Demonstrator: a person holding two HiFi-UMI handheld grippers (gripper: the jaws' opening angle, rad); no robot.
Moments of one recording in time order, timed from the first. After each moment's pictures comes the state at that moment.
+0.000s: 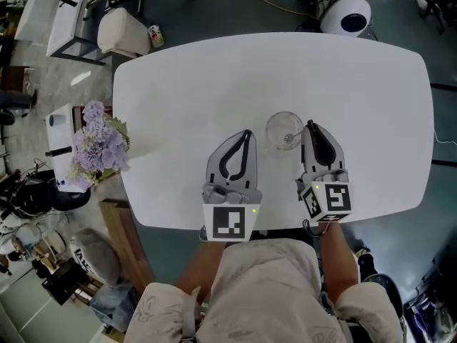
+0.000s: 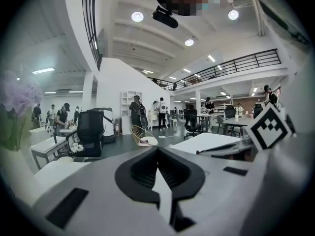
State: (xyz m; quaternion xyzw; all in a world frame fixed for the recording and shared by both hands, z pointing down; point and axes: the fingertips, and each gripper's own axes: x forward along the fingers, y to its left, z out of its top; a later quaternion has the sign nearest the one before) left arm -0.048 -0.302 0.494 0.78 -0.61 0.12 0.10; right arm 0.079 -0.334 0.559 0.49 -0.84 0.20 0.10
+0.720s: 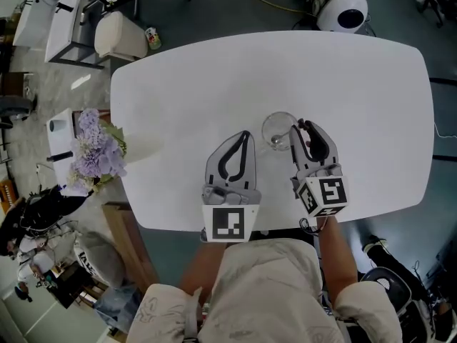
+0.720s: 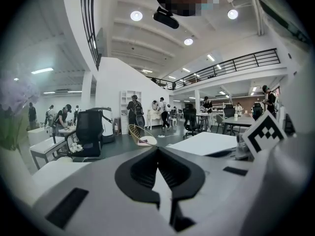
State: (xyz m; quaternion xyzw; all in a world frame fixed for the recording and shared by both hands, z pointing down) left arm -0.041 -0.305 0.499 0.79 -0.60 0.13 0.09; right arm 0.070 -0.334 0.581 0.47 -0.85 0.22 0.10
